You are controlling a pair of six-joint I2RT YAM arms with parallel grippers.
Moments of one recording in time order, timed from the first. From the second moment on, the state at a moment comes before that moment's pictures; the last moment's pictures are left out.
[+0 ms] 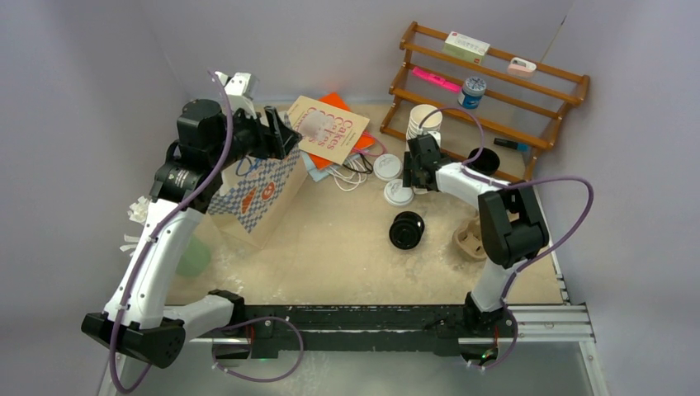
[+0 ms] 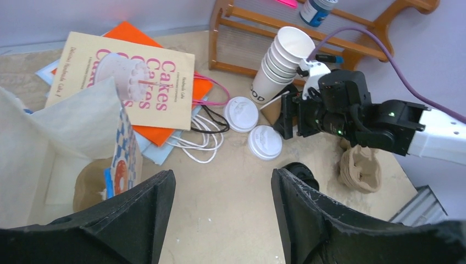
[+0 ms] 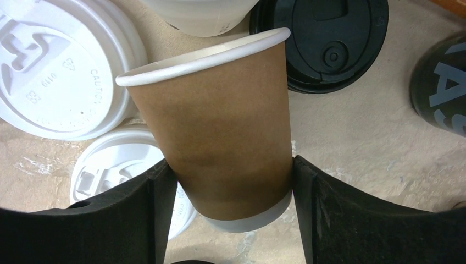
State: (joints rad) left arm -0.29 1.13 1.42 -0.55 0.28 -0.28; right arm 0.35 1.79 1.14 -0.30 0.34 0.32
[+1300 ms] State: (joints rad) left arm -0.55 1.43 1.32 -0.34 0.82 -0.17; right arm 0.46 1.20 0.88 -0.18 -0.77 0.29
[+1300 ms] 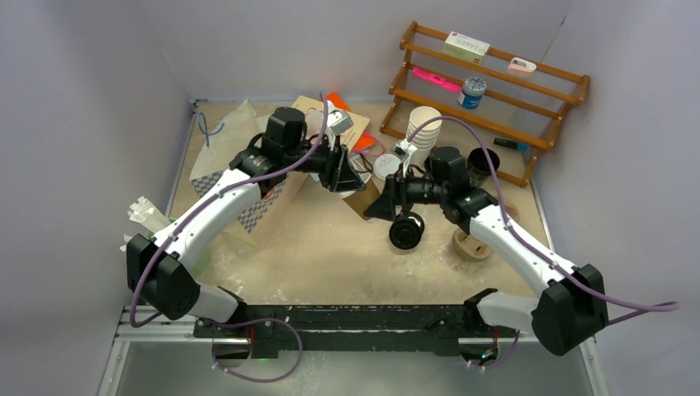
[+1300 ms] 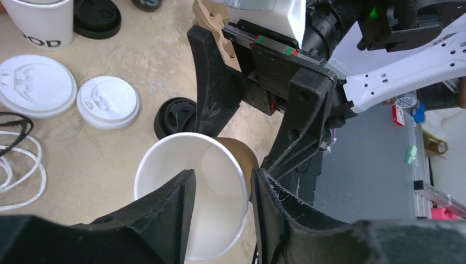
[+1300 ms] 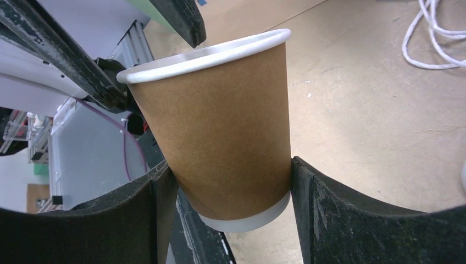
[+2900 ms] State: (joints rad) left arm -0.96 1.49 1.05 -0.30 -0.24 -0.16; right arm 0.47 1.13 0.74 -0.40 0.14 0.56
